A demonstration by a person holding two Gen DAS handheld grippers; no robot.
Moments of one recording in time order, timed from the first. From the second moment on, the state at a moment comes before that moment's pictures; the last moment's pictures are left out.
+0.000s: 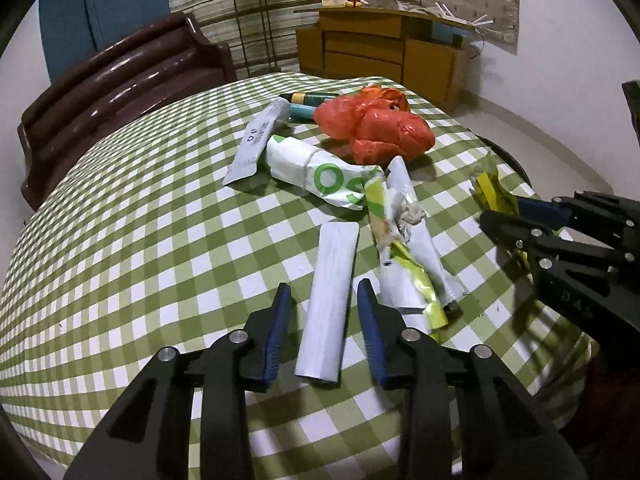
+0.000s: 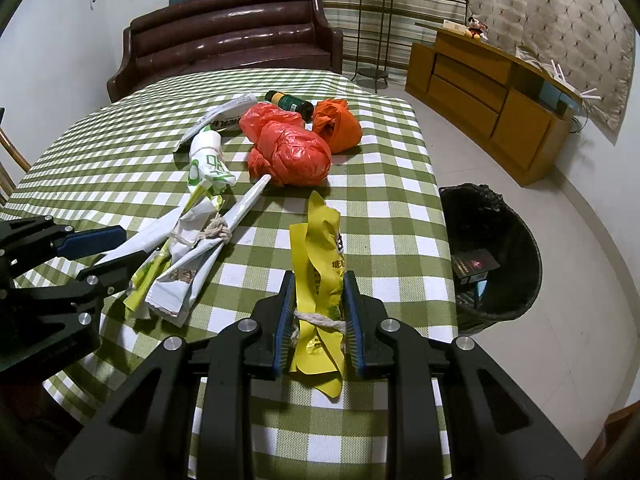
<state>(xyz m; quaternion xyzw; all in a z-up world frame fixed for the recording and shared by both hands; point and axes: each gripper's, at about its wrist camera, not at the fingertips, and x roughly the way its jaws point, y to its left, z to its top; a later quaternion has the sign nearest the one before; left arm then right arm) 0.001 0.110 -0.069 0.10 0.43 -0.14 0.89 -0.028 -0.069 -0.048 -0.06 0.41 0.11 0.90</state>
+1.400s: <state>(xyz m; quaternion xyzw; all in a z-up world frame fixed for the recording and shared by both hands) 0.045 0.050 0.006 0.03 0.32 -0.13 0.94 0.016 -0.186 0.014 -0.02 0.32 -0.02 0.95</state>
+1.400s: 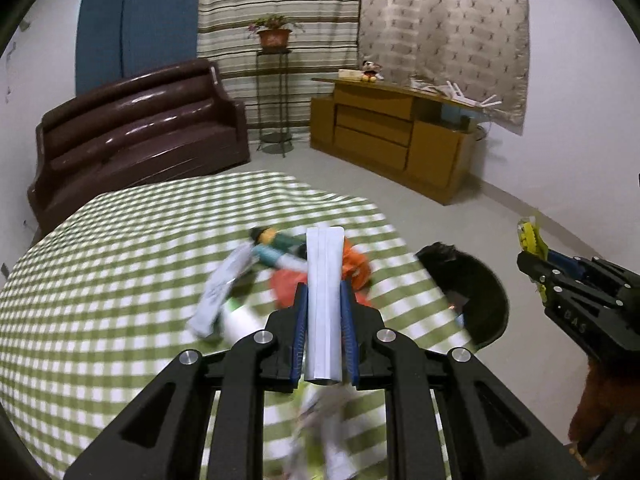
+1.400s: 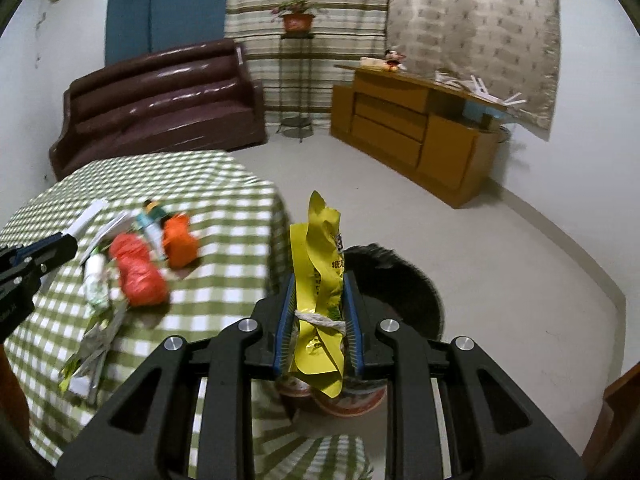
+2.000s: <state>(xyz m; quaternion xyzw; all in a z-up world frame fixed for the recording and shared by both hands) 0.099 -0.056 -0.012 0.06 0.33 -0.16 0.93 0.048 -0.253 -0.010 0.02 0.34 -0.05 0.94</state>
